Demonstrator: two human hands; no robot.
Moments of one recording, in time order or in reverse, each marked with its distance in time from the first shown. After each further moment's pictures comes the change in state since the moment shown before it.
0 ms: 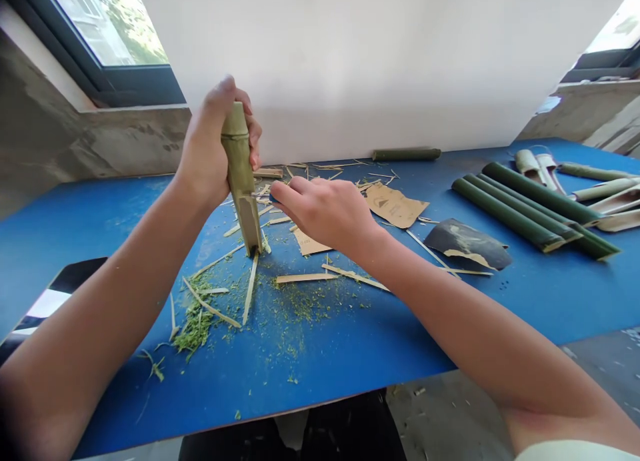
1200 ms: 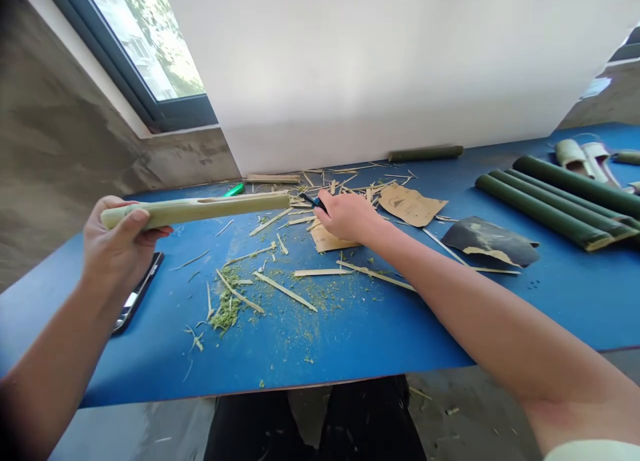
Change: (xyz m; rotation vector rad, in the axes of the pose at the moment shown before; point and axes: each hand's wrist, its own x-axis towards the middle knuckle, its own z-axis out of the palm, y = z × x) left_hand -0.128 0.050 -0.146 0.251 0.509 -0.039; right_hand 0.005 0.027 0.053 0.189 -0.355 0.200
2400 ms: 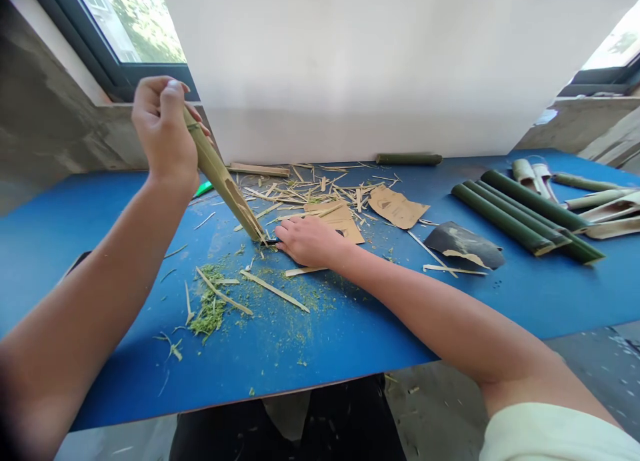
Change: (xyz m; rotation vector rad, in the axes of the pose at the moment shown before) left_hand 0.098 -0.022 0.140 -0.165 0.028 0.273; right_hand -0.006 -0.055 0.023 -0.138 -0.027 -0.527
